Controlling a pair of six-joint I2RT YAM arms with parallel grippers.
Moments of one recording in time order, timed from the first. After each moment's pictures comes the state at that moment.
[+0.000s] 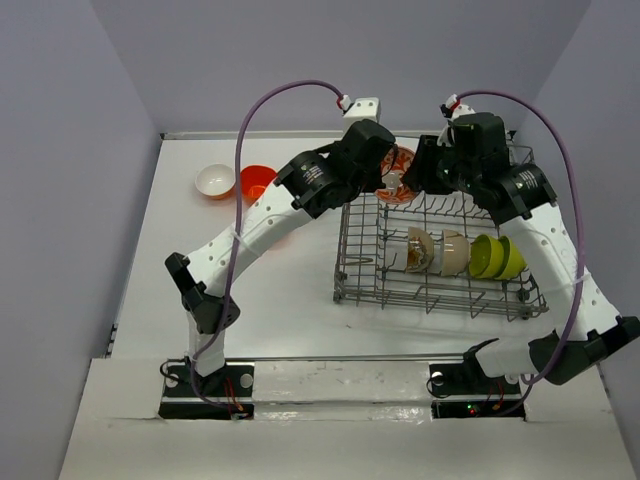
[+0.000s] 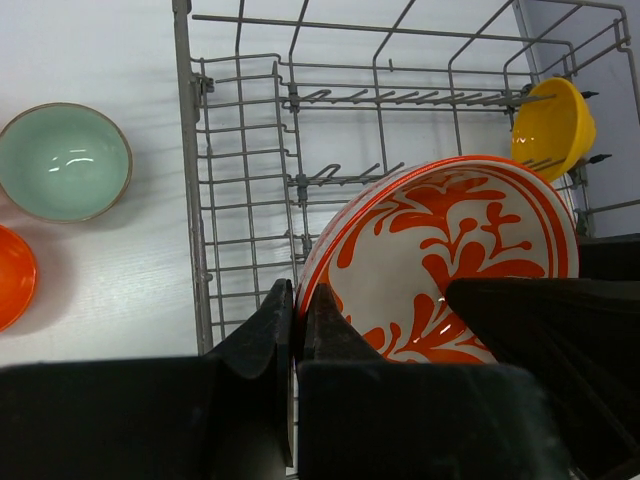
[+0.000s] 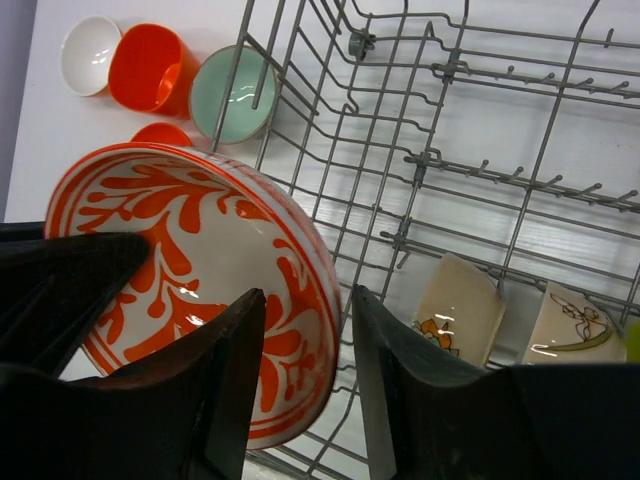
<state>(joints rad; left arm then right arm) -0.98 1.85 2.24 -0.98 -0.48 -0.63 0.42 1.34 1.70 -0.92 0.00 0.40</state>
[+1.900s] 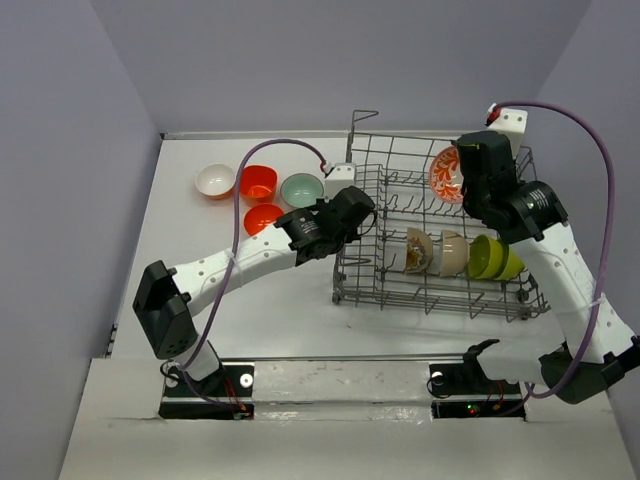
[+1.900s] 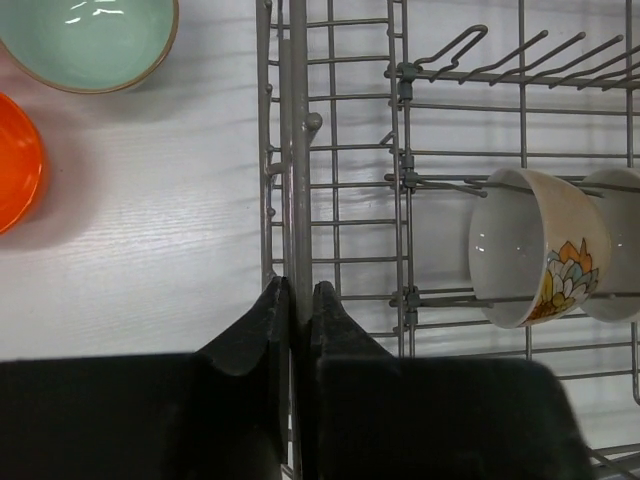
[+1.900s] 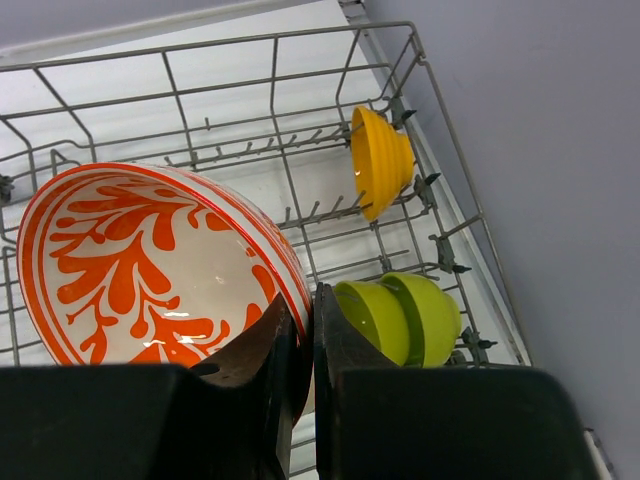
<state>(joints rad) -0.99 1.59 1.44 -0.61 -0.54 -0.71 0.48 1.24 1.61 -0.97 0.84 0.33</state>
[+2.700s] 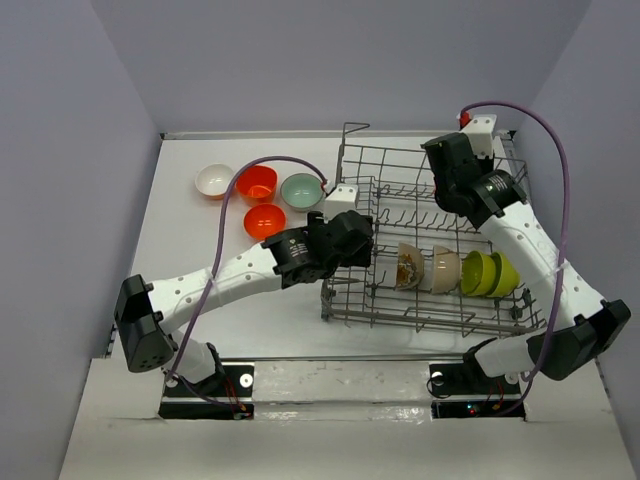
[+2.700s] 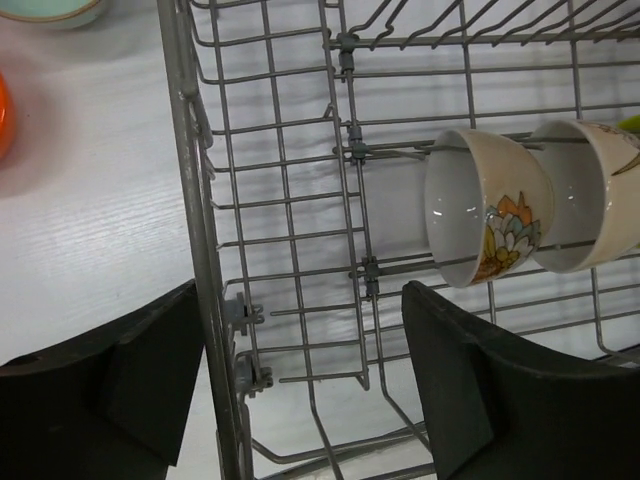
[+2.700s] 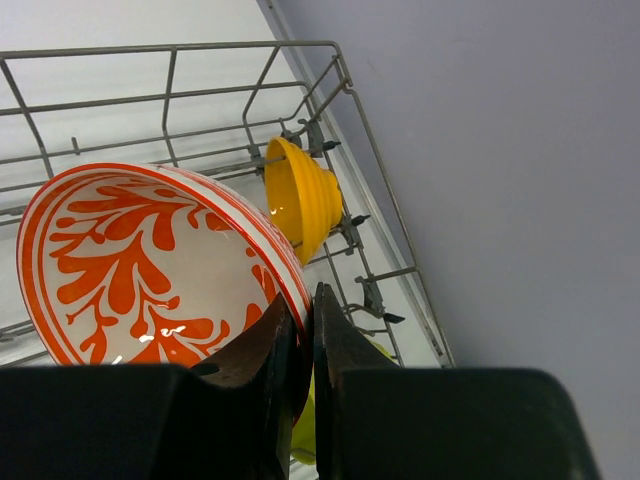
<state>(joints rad) -1.11 1.46 1.34 -0.68 -0.54 -0.74 0.48 1.36 1.55 -0.96 1.04 0.28</state>
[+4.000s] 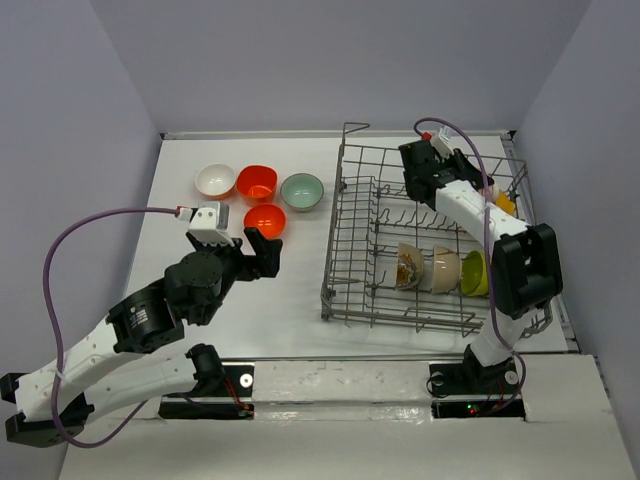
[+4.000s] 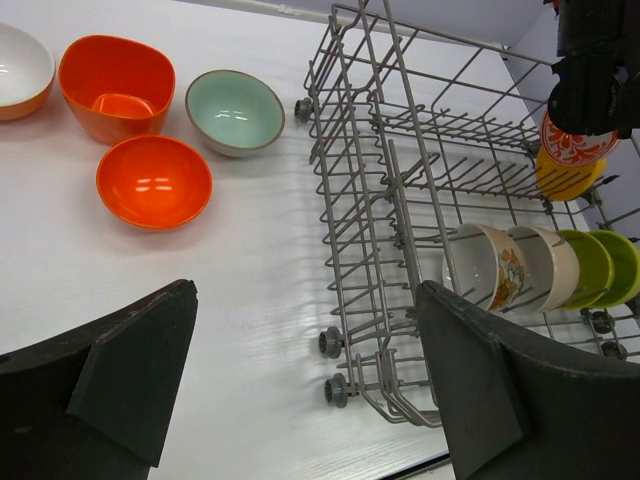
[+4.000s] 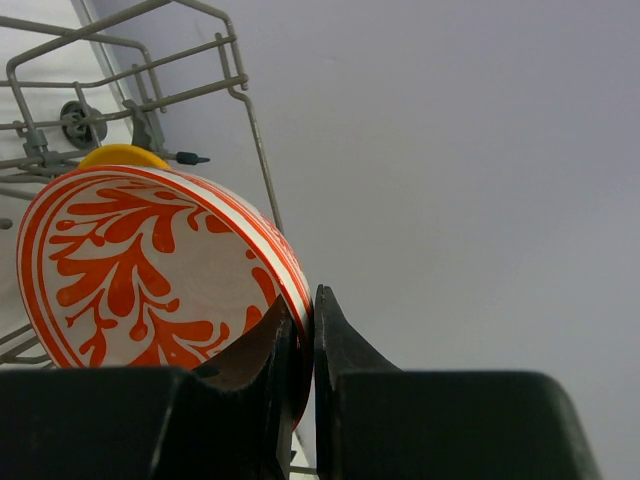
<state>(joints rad) -1.09 0.65 0.99 -0.64 -0.71 -0.57 0.35 1.74 1.40 -0.46 1.44 -0.35</state>
